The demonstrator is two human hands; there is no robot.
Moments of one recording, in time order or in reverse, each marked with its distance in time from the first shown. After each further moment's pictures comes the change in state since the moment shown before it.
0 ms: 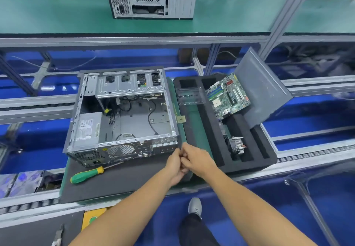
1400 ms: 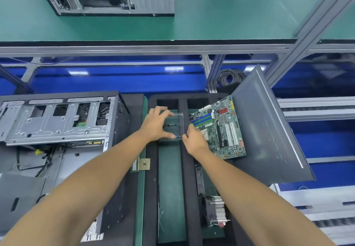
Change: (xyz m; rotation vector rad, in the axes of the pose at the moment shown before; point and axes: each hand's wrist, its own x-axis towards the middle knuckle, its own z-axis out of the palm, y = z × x) left_hand 0.261 0.229 0.129 1.713 0.171 0.661; right_hand 0.256 0.235 -0.088 0.166 -0.059 0.435
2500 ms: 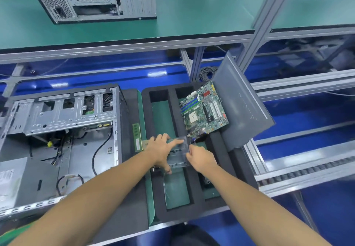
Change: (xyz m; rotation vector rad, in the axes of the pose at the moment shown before) left_hand -0.148 0.053 0.041 0.458 -0.403 0.177; right_hand -0.171 0.035 0.019 -0.197 -0.089 0.037
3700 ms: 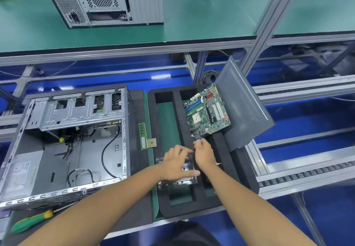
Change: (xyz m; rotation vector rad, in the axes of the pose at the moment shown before) left_hand -0.050 0.049 0.015 -0.517 0.124 0.153; right_hand -0.013 -0.020 -0.002 0.714 0.298 0.273
